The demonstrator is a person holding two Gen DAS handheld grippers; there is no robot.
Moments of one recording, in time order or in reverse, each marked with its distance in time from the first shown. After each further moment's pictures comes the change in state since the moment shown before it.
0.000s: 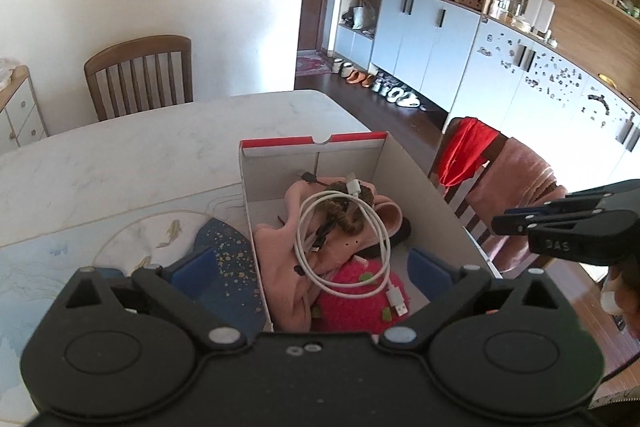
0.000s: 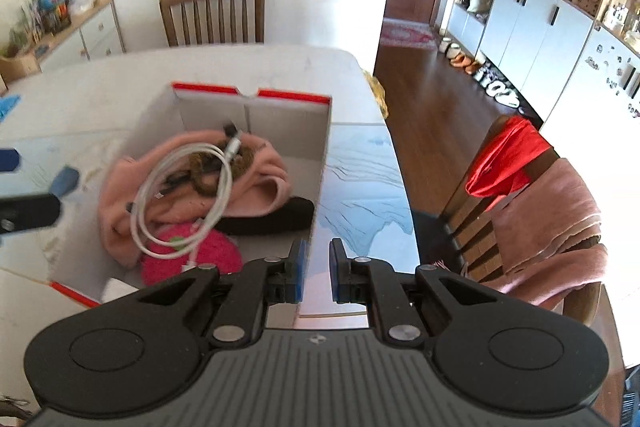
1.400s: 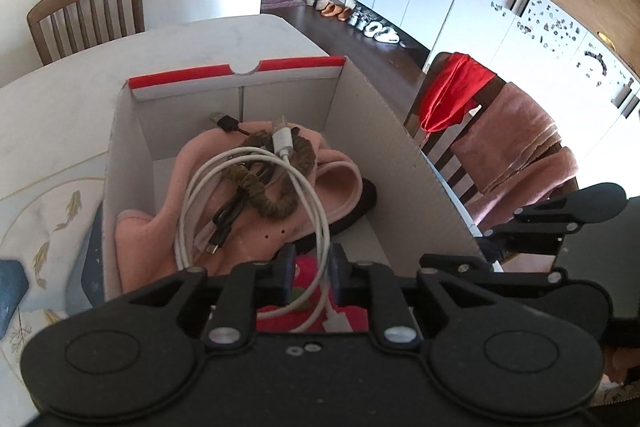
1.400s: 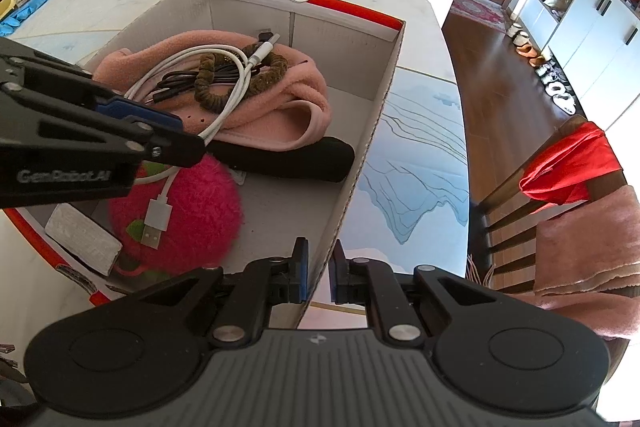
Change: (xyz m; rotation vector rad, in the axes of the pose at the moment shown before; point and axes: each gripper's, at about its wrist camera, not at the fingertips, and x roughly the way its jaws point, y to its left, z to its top) left arm 0.121 -0.052 0.011 -0.011 0.213 -0.070; right arm 0.094 0.006 -0.011 -0.236 0.181 0.101
